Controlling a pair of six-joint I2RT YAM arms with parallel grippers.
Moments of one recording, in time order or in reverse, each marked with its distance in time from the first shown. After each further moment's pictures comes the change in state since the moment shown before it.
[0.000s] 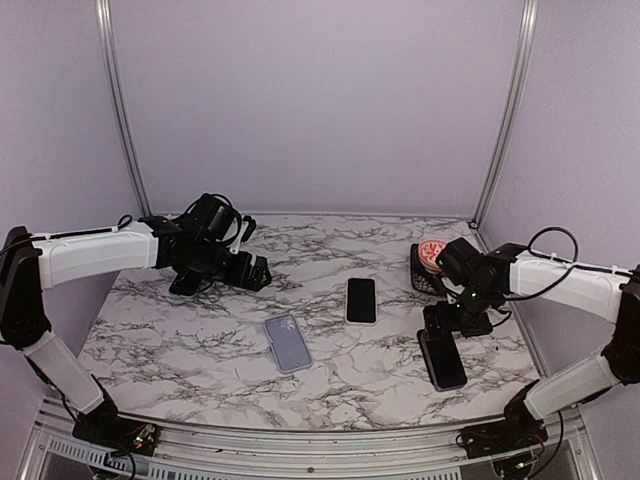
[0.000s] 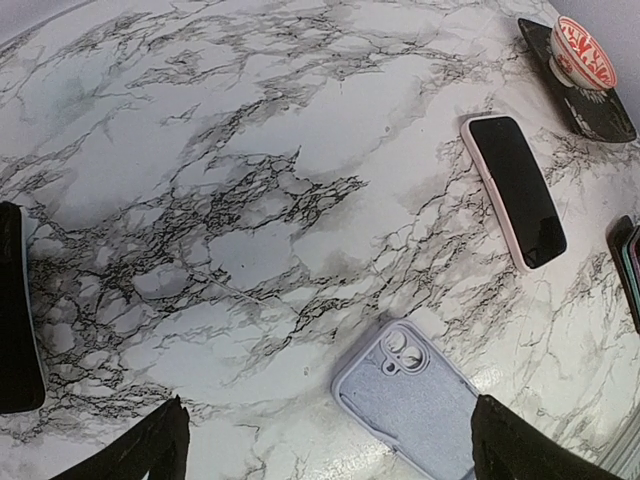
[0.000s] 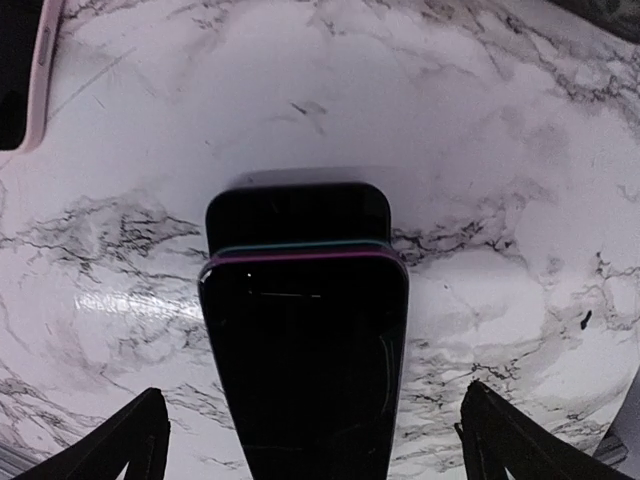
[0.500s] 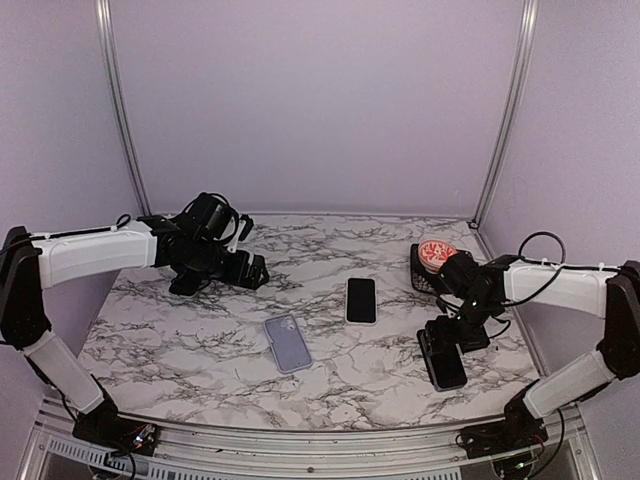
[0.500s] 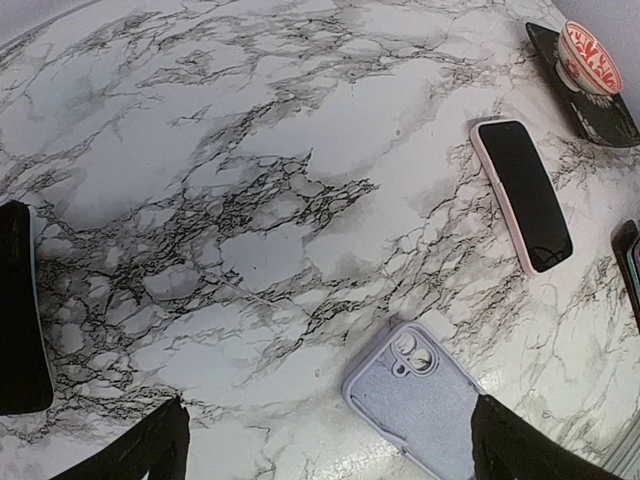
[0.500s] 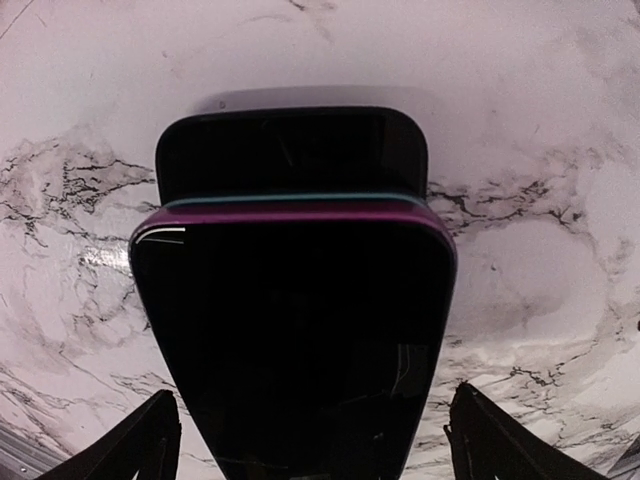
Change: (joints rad) left arm 0.016 -0.002 -0.002 0.000 0.000 0.010; right arm -0.063 0.043 -0.101 0.038 -0.123 -0.074
